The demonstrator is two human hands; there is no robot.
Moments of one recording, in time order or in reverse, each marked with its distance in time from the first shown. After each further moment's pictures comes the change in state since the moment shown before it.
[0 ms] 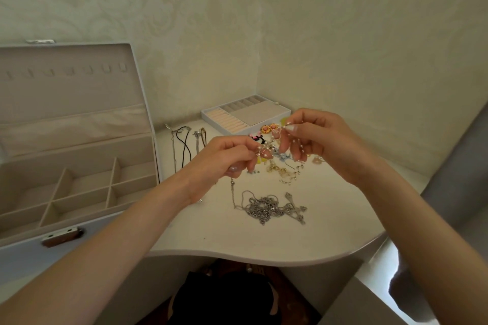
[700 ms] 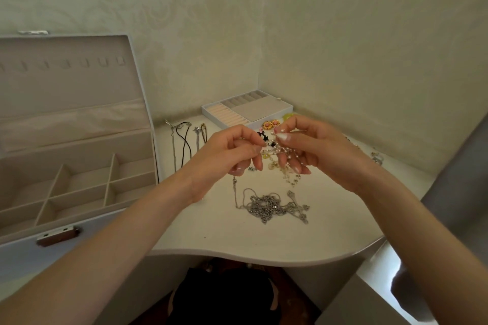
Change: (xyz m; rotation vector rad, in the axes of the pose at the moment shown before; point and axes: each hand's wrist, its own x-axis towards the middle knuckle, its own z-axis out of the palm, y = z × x) left_hand -0.001 0.005 0.006 -0.032 0.077 0.019; right_hand -0.003 0.007 0.012 0.023 -0.079 0.093
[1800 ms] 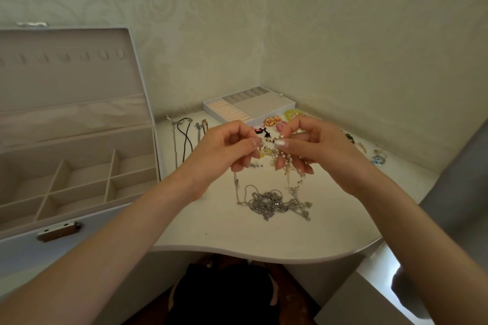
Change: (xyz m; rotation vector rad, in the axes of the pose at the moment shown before) left_hand -0.001 -0.004 -0.002 0.028 0.103 0.051; right_hand -0.004 0.002 0.007 -0.080 0.078 -0.016
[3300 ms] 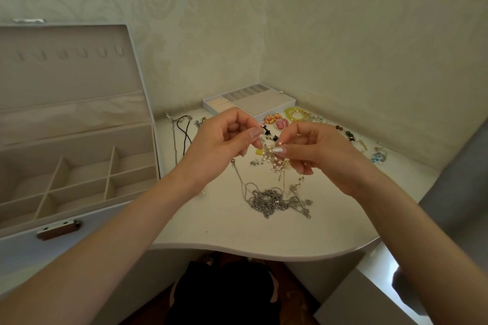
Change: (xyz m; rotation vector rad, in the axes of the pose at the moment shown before) left_hand -0.001 0.004 0.000 0.047 0.023 0.172; right_hand 0.000 0.005 0.001 0.063 -0.017 0.084
